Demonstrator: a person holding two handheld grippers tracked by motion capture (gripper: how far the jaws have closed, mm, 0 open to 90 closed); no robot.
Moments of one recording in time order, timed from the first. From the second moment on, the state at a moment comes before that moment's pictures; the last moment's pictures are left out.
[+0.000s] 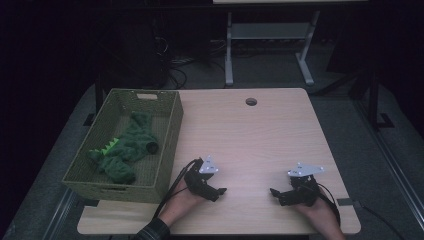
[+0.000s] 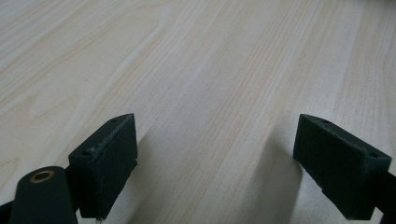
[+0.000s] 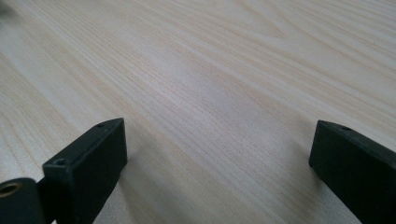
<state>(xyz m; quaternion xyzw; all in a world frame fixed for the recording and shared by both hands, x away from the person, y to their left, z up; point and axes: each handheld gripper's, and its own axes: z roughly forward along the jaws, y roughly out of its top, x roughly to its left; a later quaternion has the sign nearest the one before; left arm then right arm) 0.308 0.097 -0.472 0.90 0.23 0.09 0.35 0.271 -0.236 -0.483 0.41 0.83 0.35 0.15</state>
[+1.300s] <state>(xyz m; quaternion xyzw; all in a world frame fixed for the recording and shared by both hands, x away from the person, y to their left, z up) 0.315 0.113 -0.430 0.90 0.23 0.09 0.37 0.271 -0.235 -0.483 0.41 0.83 0.35 0.15</state>
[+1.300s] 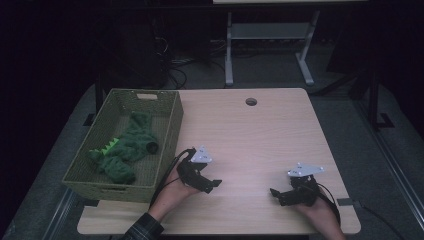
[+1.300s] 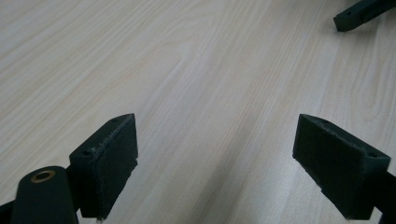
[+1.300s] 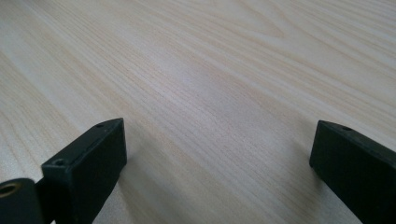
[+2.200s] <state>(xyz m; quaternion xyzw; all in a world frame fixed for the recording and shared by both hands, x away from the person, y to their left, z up) 0.325 0.117 -0.392 0.90 0.21 0.08 0.38 0.271 -0.235 -0.483 0.41 0.83 0.35 0.15</state>
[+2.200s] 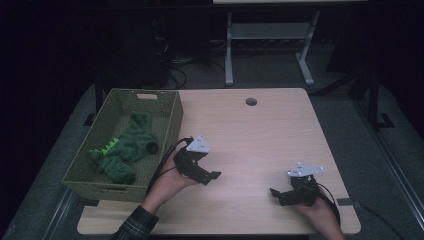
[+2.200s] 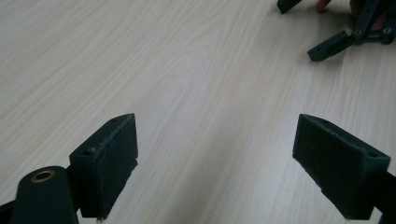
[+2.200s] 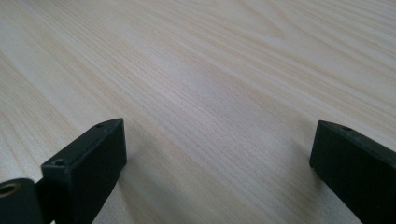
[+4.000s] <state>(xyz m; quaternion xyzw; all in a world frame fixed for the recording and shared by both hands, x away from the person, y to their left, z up) 0.356 0.204 -0.332 0.88 0.26 0.12 0.38 0.272 -0.235 -0.483 0.42 0.82 0.35 0.16</state>
